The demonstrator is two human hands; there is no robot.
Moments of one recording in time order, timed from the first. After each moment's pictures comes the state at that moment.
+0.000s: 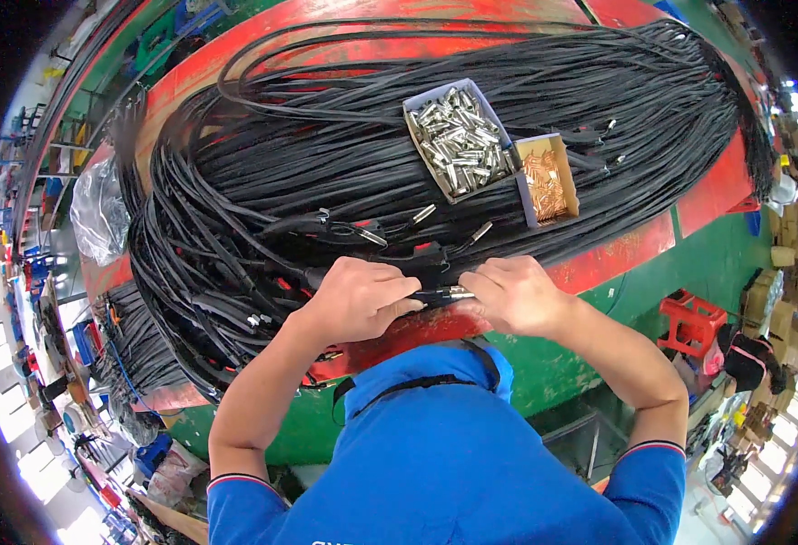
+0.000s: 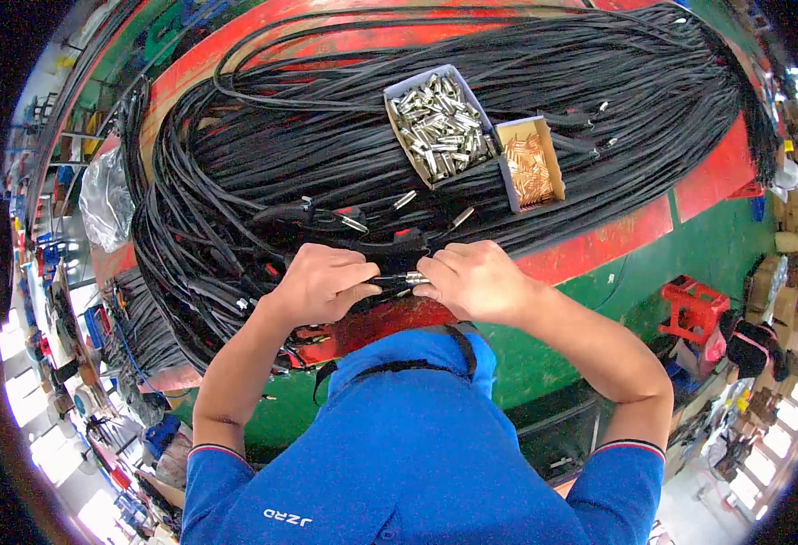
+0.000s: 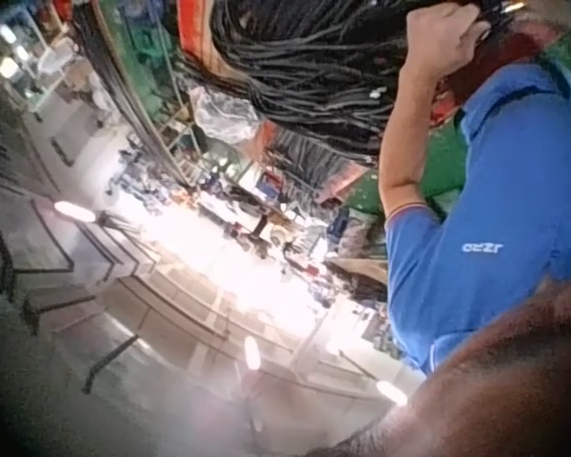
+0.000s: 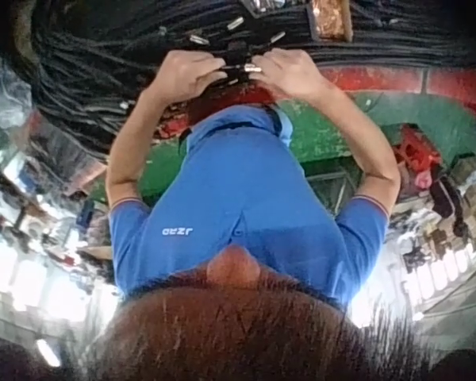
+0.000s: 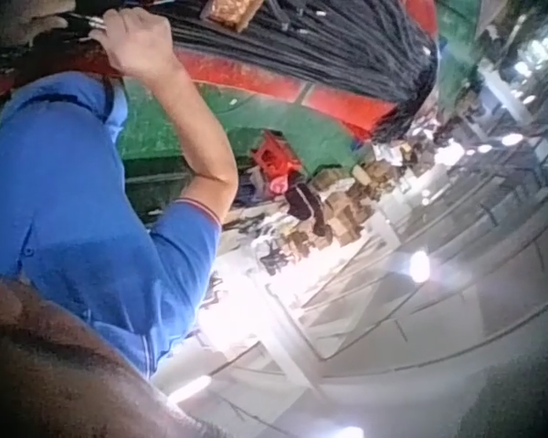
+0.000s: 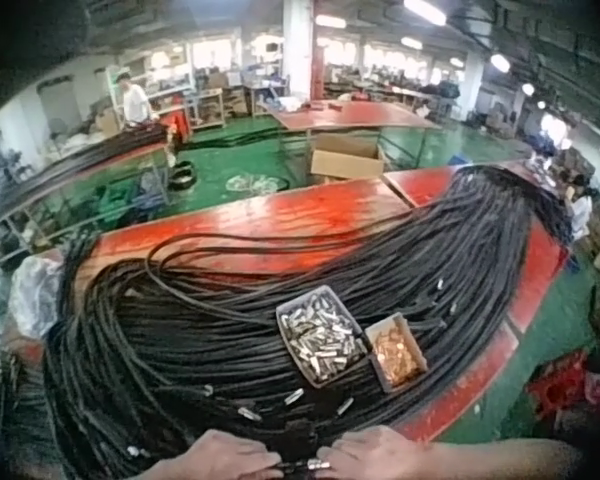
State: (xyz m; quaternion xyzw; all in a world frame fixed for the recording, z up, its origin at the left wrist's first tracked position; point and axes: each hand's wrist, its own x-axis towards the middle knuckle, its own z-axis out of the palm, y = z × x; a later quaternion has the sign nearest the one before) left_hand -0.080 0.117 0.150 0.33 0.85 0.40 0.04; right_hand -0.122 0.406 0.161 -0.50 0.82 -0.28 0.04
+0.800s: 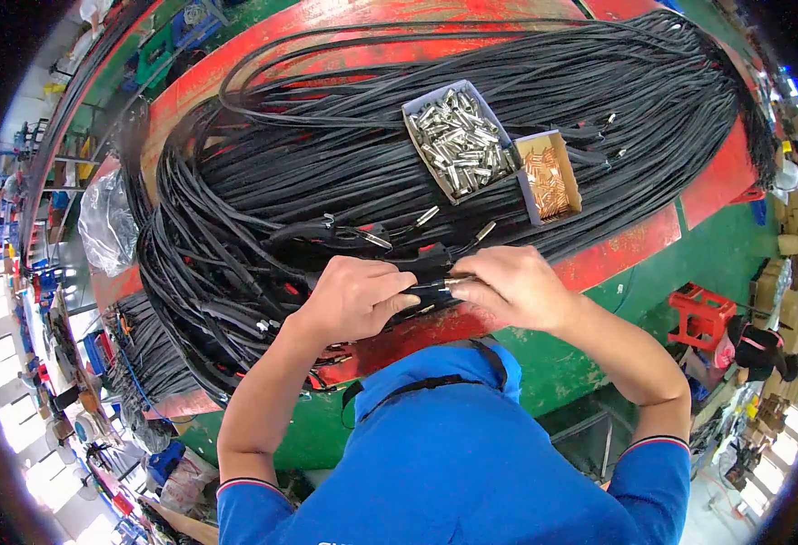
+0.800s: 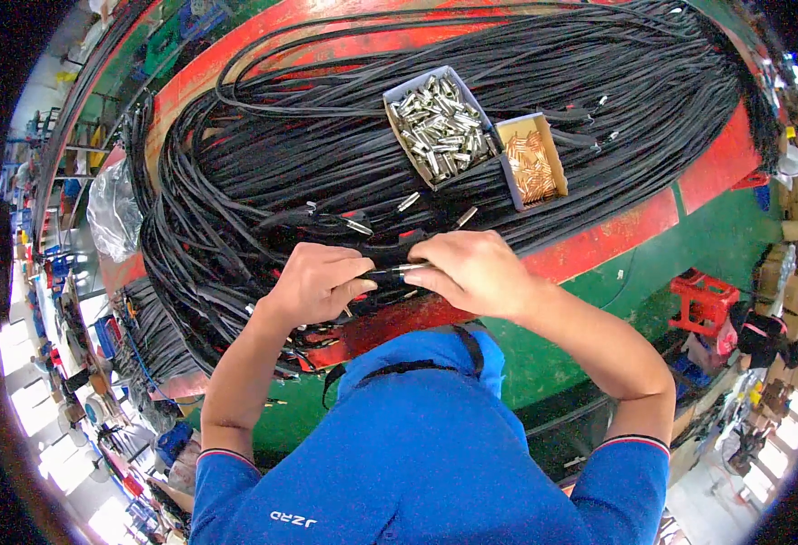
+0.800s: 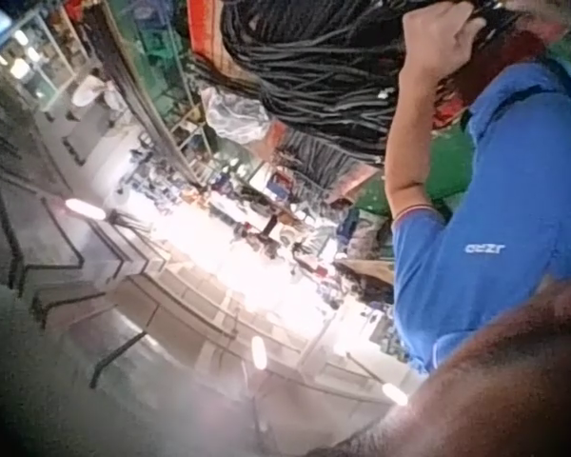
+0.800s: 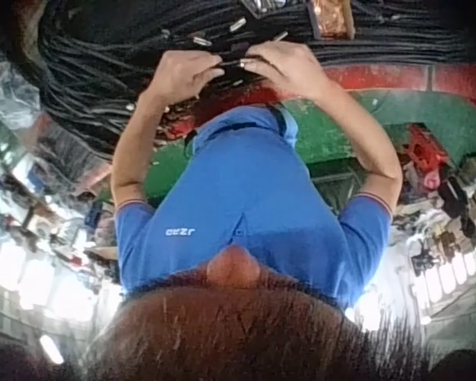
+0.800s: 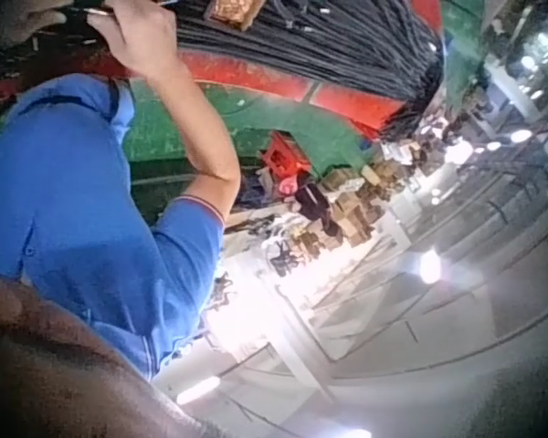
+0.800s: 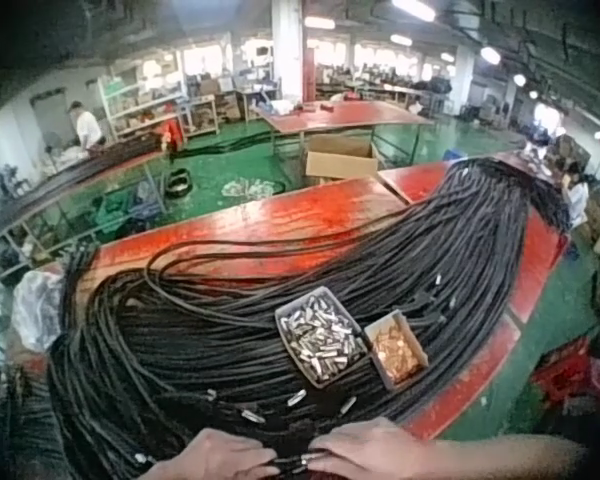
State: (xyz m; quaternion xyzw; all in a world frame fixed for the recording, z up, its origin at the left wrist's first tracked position) left_hand -0.084 0.111 0.161 0.31 0.86 0.41 0.04; right_hand -0.124 0.395 0.161 -0.41 0.81 -0.42 0.05
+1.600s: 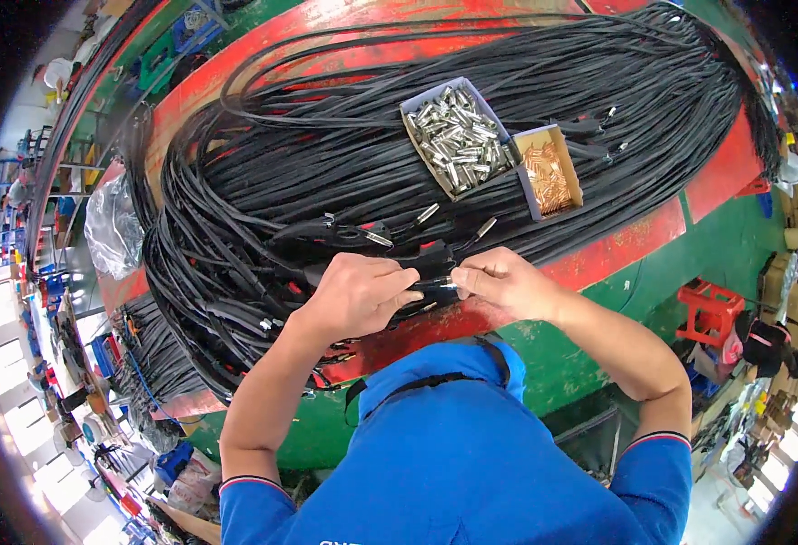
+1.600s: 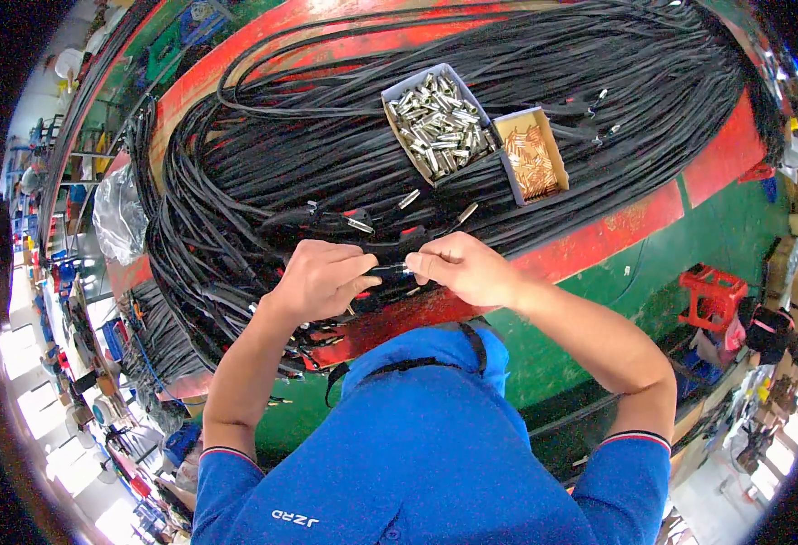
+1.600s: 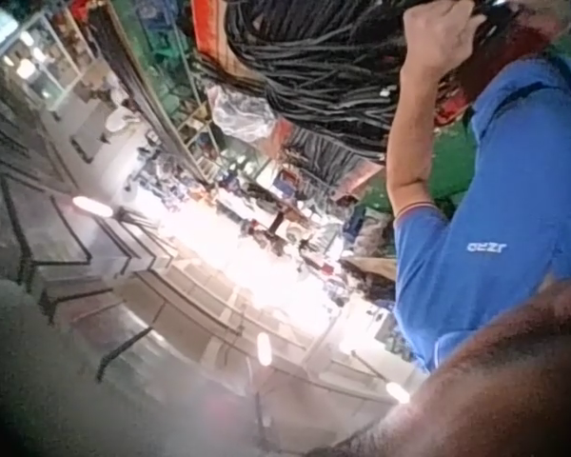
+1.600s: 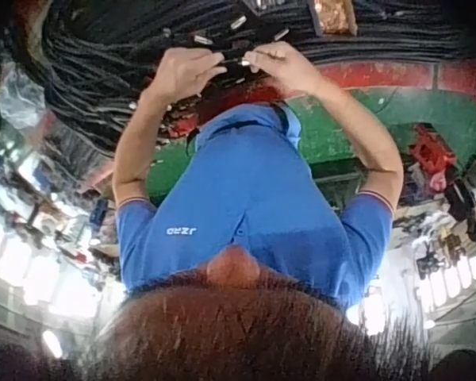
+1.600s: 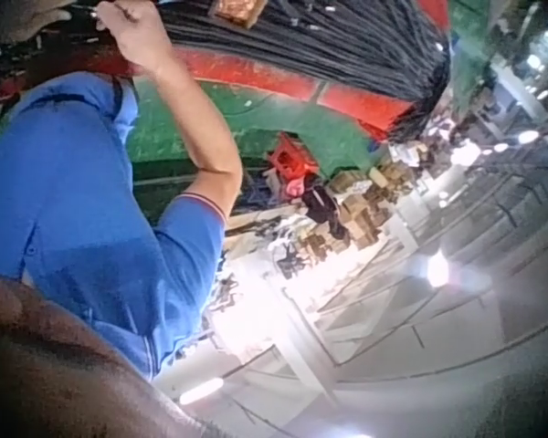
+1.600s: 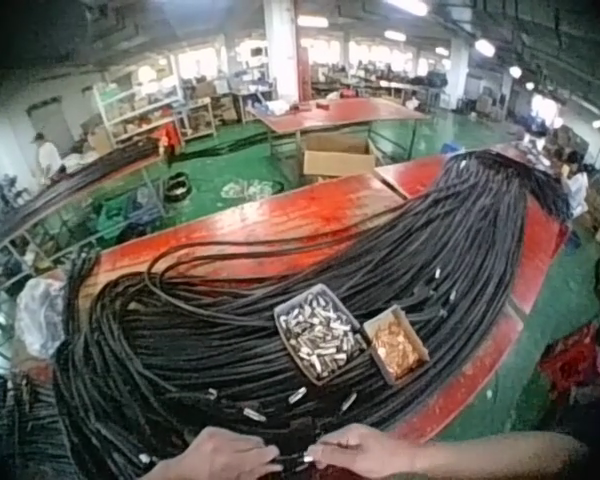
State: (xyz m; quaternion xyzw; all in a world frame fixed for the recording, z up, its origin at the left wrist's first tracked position) left_hand -0.086 0.120 0.159 0.34 0.86 0.37 0.02; right_hand -0.115 0.402 0.139 -0.16 0.68 -0.59 0.40
